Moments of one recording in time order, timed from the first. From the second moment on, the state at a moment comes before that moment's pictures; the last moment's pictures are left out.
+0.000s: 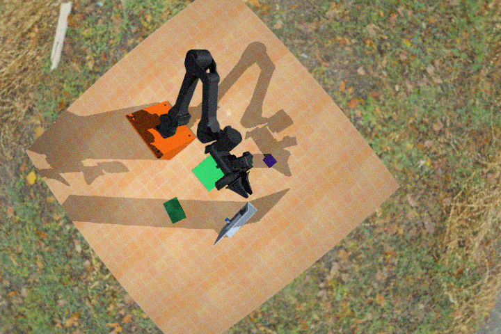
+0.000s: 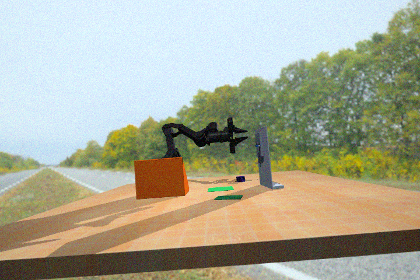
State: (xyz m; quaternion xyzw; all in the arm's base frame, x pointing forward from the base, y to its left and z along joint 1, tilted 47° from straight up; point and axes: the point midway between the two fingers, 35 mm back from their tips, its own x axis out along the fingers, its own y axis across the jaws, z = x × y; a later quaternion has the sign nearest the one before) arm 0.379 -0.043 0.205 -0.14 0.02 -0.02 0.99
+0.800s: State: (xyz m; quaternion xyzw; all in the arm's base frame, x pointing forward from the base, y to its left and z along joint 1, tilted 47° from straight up) arm 0.371 -0.075 0.109 -0.27 0.06 -0.02 0.96
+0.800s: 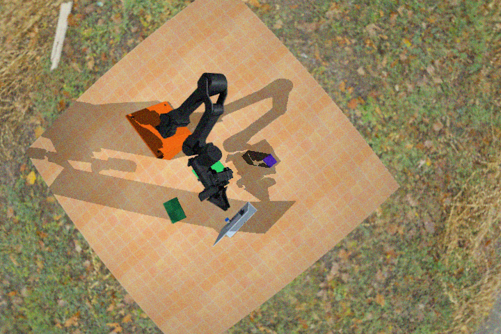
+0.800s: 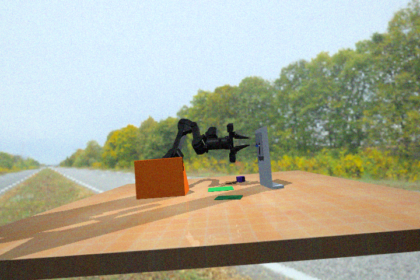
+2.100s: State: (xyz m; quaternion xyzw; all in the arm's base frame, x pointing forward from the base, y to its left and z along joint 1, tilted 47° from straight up) arm 0.382 -0.082 0.071 -0.35 0.06 -0.02 0.93
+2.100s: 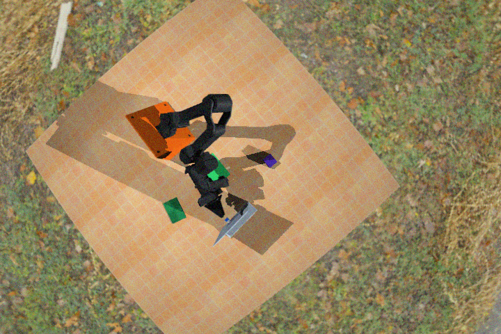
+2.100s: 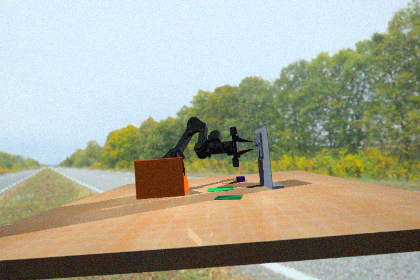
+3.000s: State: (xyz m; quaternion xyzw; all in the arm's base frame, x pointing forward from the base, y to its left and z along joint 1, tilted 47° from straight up) arm 0.408 -0.078 0.073 -0.37 0.06 -0.03 0.93
